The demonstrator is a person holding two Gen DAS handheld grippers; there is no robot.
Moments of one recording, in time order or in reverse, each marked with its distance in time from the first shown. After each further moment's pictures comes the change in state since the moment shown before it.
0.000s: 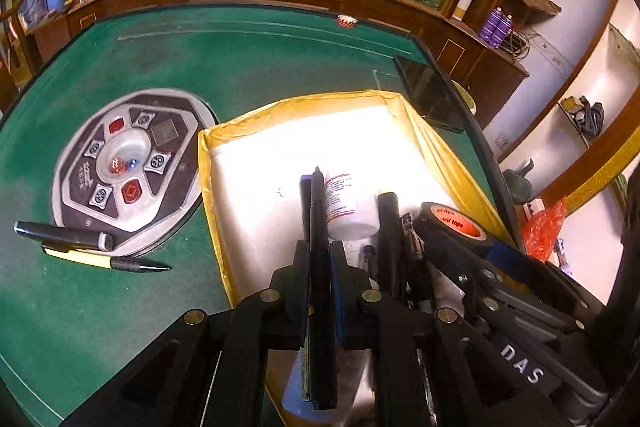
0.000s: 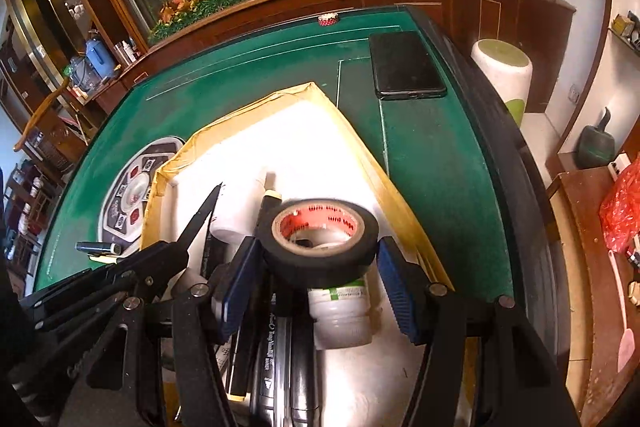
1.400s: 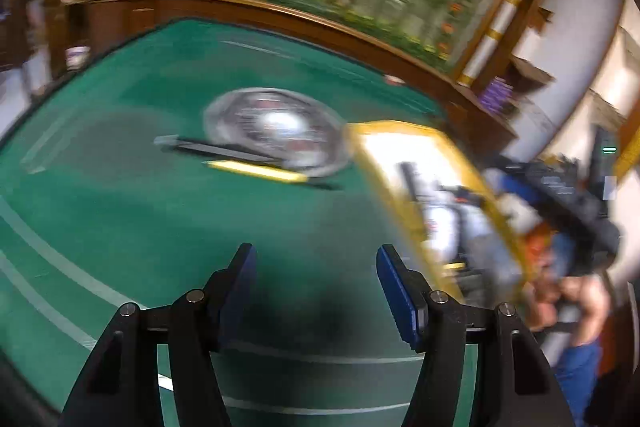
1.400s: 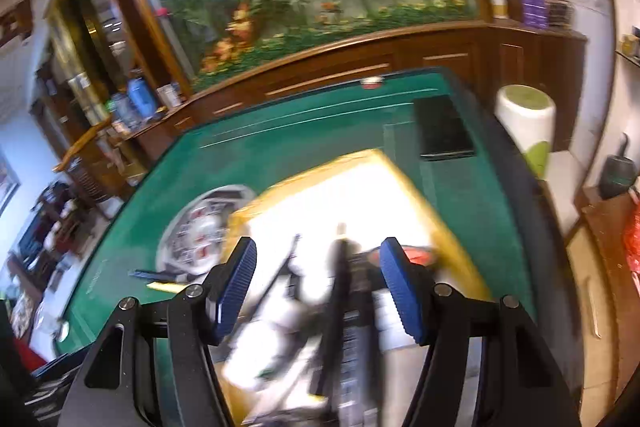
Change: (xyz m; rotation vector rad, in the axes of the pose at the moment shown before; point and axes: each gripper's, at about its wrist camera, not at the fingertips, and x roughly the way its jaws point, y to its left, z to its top) left arm -0.131 0.152 -0.109 -0.157 -0.210 -0.016; right arm -0.058 0.038 -0.006 -0.040 -0.196 0.171
